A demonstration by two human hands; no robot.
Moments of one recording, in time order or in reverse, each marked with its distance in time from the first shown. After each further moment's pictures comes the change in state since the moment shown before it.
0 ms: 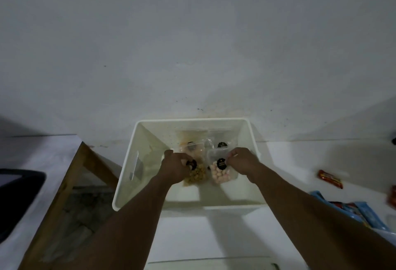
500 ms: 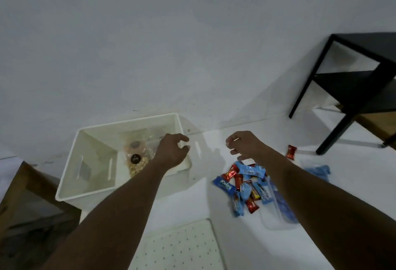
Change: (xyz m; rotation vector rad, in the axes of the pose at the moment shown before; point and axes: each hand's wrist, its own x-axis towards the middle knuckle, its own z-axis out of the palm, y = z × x) left_hand -0.061 0.137 0.049 -0.021 0.056 0.245; right_hand -0.077 0.086 -0.143 0.196 0.083 -0.015
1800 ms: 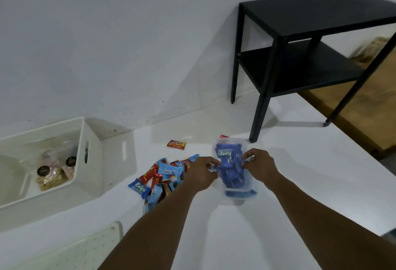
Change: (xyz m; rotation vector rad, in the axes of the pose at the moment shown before) left_hand -0.016 0.229 0.348 -0.094 -0.329 0.077; right_hand 0.012 0.262 -0.267 -0.072 0.244 0.116
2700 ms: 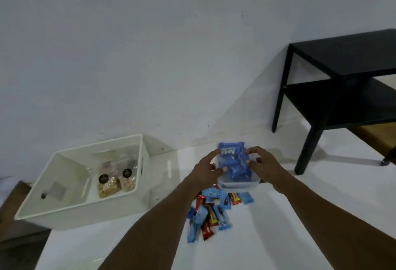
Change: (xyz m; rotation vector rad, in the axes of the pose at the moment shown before) left_hand -0.026 -0.025 -0.155 -0.232 0.071 -0.048; right_hand -0.021 -0.139 0.058 0.200 -0.190 -0.250
